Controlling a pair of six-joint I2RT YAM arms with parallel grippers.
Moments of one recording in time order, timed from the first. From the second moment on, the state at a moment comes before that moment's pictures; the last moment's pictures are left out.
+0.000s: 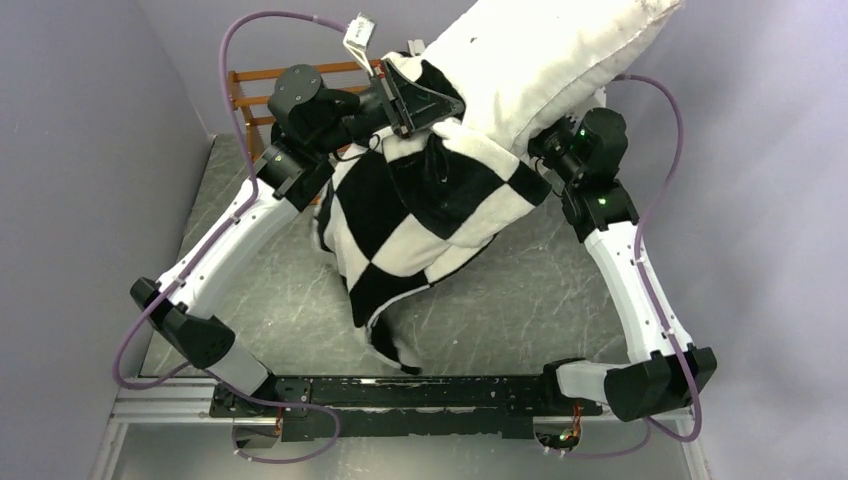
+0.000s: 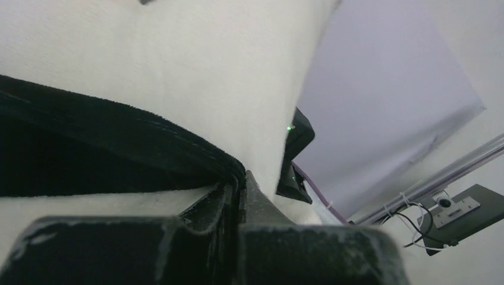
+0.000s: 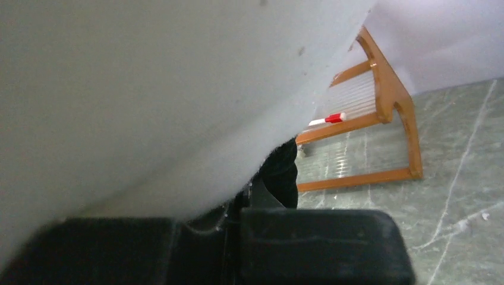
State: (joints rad) left arm -0.66 1.60 1.87 0.04 0.55 -0.97; right arm 0.22 1.23 1.36 -0.09 -0.23 0.74
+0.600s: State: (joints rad) left arm -0.54 1.41 1.55 0.17 0.53 -0.62; right arm 0.43 1.13 1.18 0.14 -0.09 0.30
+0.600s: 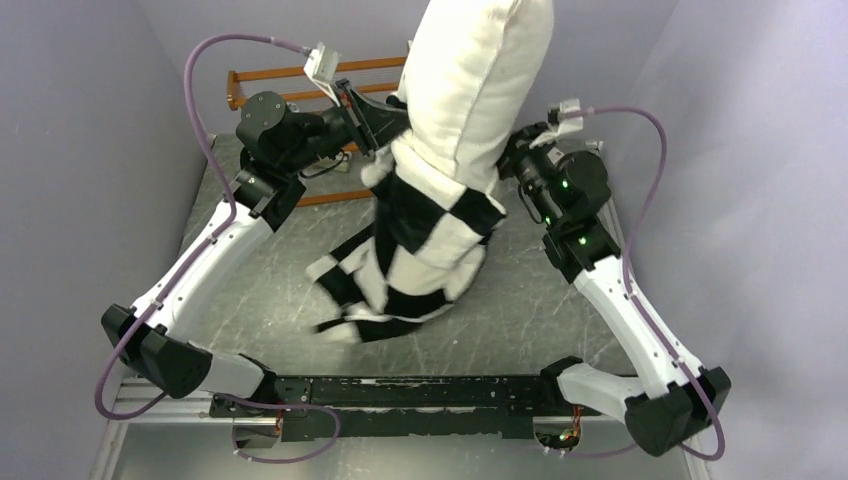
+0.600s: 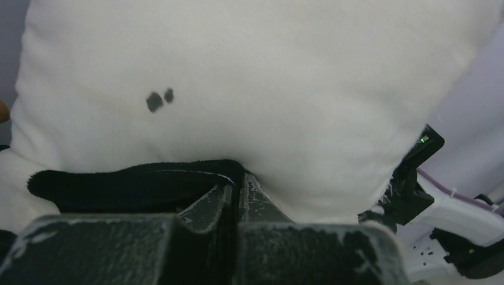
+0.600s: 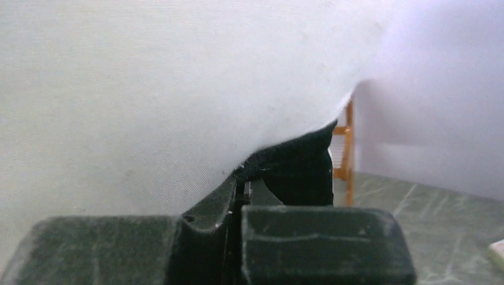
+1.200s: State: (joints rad) left arm -0.44 1.39 1.35 0.45 0.45 -0.62; right arm 0.43 0.97 0.95 0.56 -0.12 0.09
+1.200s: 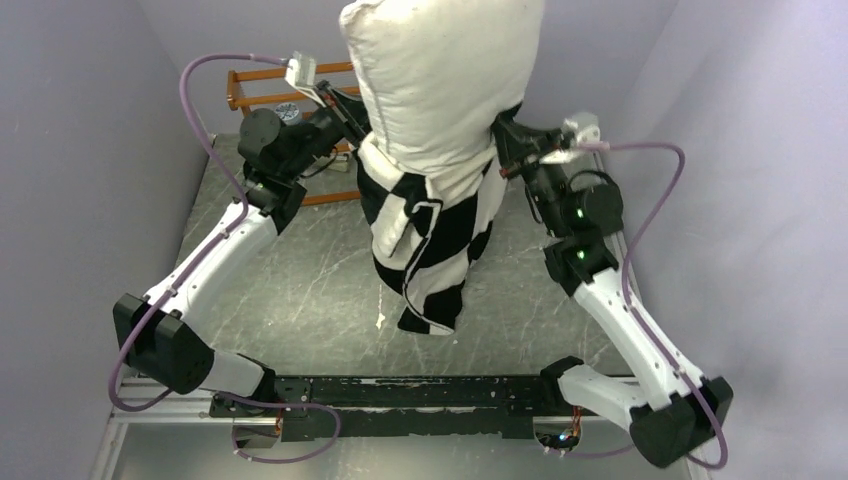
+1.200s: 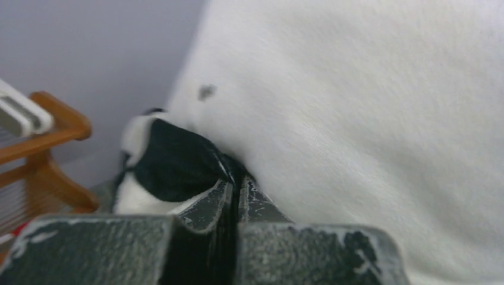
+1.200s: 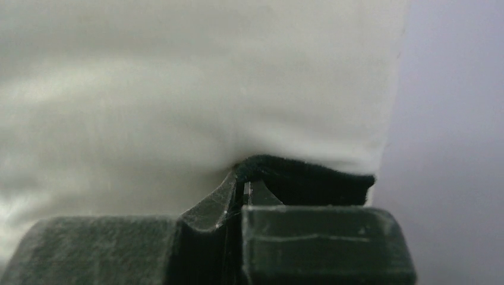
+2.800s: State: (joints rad) left arm -0.73 1.18 1.29 0.26 0.73 0.21; right arm 0.39 1.00 0.79 0.91 -0.31 -0.20
